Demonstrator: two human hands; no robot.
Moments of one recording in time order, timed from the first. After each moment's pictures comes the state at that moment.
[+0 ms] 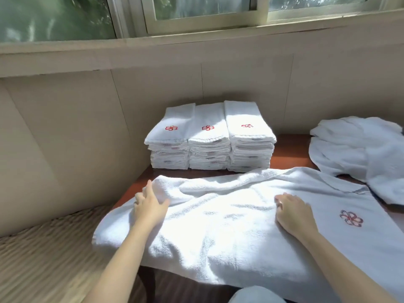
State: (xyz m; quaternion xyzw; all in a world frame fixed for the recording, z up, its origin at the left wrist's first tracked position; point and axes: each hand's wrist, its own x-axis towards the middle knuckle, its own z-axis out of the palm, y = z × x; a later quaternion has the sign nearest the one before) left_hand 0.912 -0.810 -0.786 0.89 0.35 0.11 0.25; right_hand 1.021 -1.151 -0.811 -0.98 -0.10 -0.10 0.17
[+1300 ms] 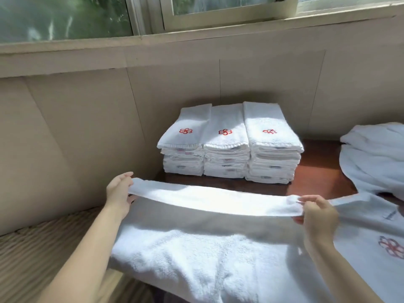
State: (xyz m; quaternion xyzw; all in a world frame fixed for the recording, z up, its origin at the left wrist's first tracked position) left_hand 0.925 -0.709 -0.747 0.57 0.35 0.33 0.67; right_hand 1.026 -1.108 -0.774 -0.67 0.10 -0.13 0.72
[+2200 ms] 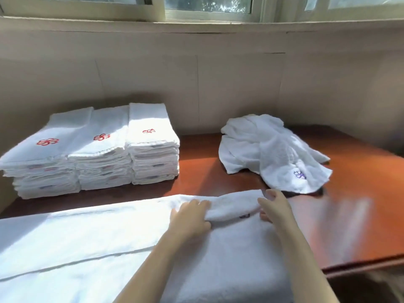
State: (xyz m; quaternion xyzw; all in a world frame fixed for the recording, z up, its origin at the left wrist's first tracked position) left_hand 1.021 -1.106 -0.785 0.99 -0.08 -0.05 0.11; right_hand 1.037 -1.322 -0.785 -0.76 0.22 -0.06 0.61
